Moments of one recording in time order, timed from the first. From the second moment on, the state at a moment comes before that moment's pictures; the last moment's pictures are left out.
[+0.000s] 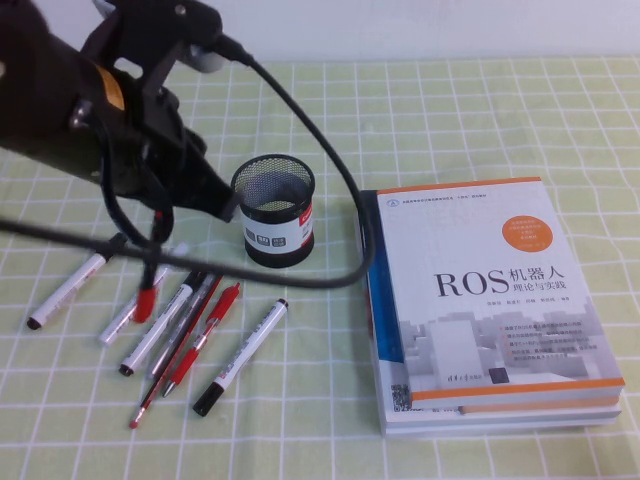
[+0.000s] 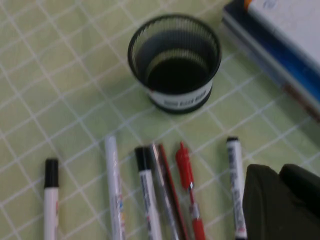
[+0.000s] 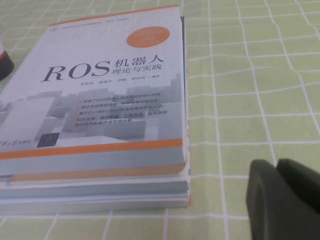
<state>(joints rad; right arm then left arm) 0.12 -0.02 0.03 0.14 0.38 0.03 -0.58 1.38 -1.38 0.10 1.02 0.13</state>
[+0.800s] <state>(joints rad) 0.12 -0.02 0.03 0.14 0.38 0.03 -0.30 1.88 -1.47 -0.03 1.04 0.41</state>
